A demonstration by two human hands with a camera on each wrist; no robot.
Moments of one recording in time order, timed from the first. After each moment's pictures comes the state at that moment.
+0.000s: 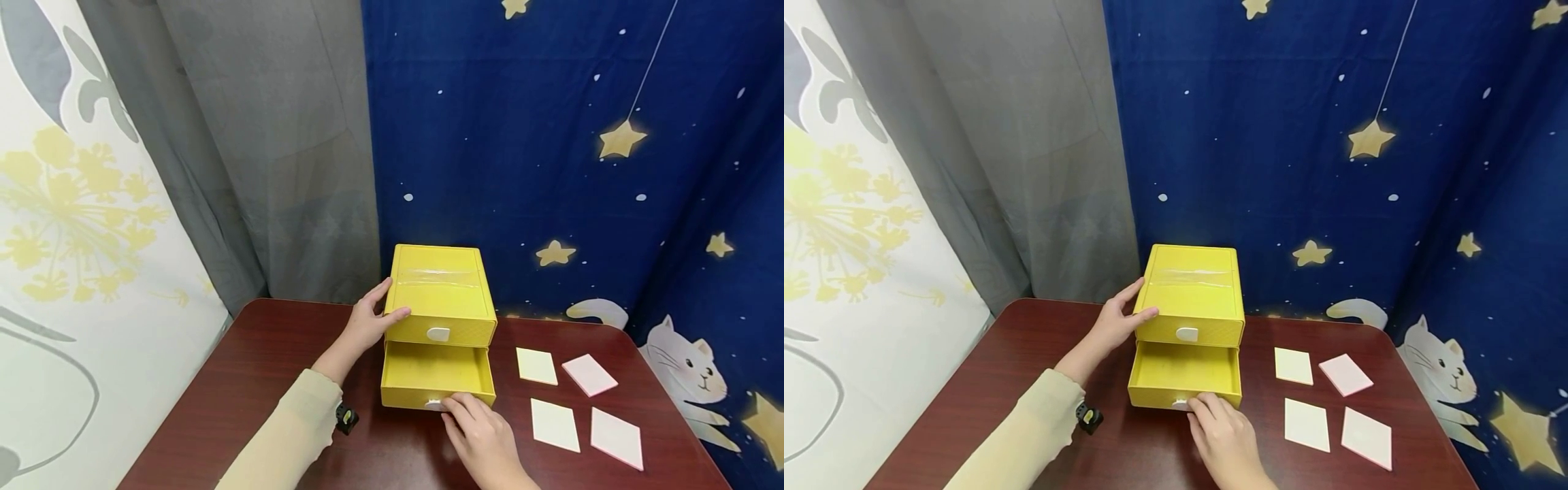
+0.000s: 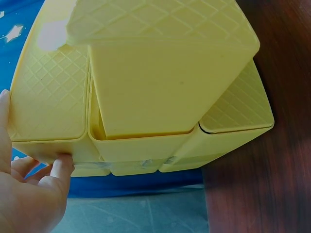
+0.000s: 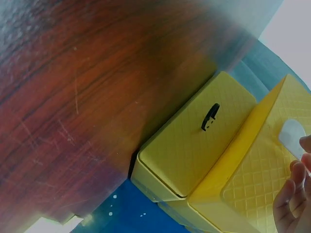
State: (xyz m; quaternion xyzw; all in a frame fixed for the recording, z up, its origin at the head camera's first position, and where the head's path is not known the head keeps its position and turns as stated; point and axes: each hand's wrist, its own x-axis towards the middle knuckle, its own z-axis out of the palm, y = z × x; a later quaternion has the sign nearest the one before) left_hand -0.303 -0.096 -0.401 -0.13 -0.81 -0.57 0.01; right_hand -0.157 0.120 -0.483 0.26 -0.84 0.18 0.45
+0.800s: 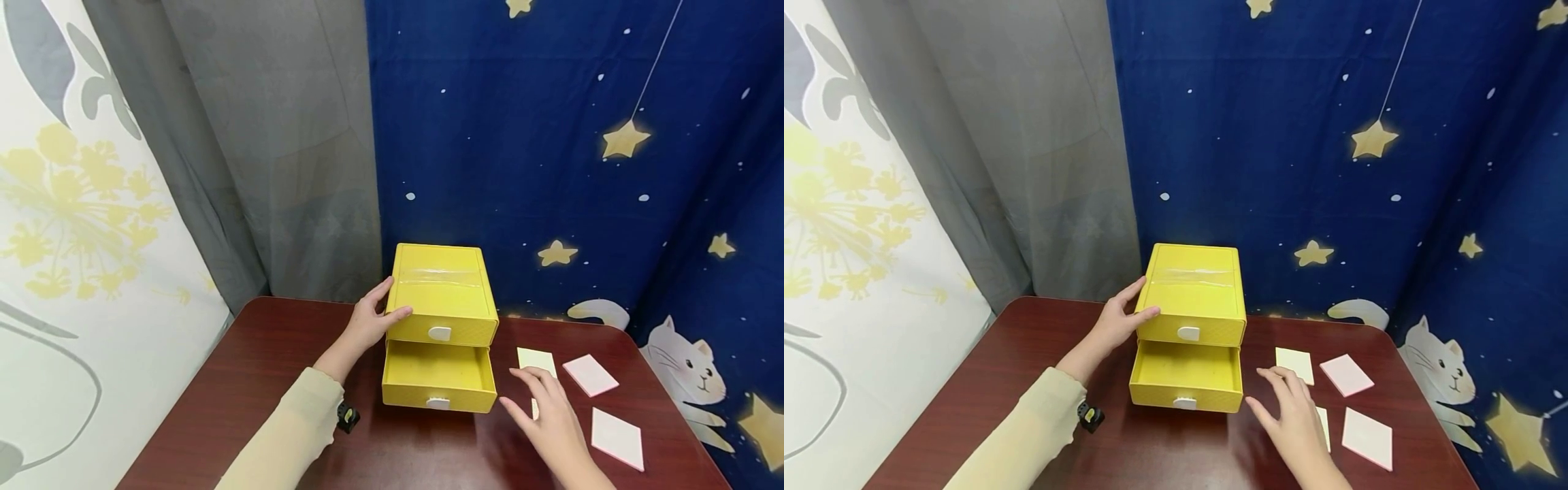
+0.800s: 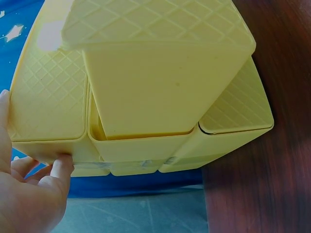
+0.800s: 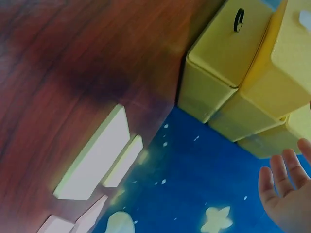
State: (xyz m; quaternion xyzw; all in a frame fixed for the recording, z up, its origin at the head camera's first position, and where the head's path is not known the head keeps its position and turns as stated) left_hand -0.300 -0.096 -0.394 -0.13 -0.80 -0.58 0.00; right_hand -0.160 0.208 -0.463 0.10 -0.92 0.23 0.32
